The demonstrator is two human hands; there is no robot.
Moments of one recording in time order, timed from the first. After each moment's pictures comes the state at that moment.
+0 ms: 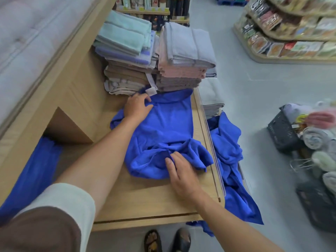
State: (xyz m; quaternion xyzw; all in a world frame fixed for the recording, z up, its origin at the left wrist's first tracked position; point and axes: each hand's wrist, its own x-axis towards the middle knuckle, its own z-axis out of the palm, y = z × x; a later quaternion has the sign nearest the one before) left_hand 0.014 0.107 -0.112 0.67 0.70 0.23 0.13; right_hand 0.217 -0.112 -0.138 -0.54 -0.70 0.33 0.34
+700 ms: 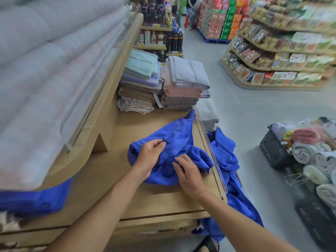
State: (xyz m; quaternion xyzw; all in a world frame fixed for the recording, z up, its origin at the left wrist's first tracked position) left_hand 0.047 -0.074 -0.086 0.42 0.53 0.47 0.56; right_hand 0.211 -0.125 -0.116 -0.51 -0.72 0.28 0.39
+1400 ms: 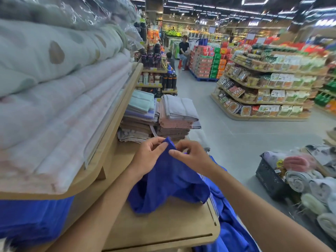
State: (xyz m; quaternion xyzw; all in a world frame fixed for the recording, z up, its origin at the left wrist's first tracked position) left_hand 0.038 -0.085 0.039 0.59 0.43 0.50 0.47; right_hand 0.230 -0.077 0.047 -0.47 -0.74 0.31 0.37
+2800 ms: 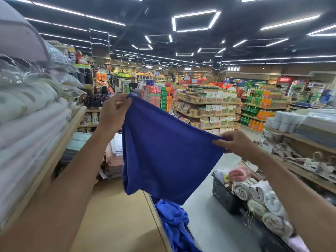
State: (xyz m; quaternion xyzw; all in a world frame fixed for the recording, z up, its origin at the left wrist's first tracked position) left_hand 0.125 -0.012 0.253 0.66 0.30 0.63 0.28; right_hand 0.509 -0.153 0.220 -0.65 -0.62 0.17 0.40
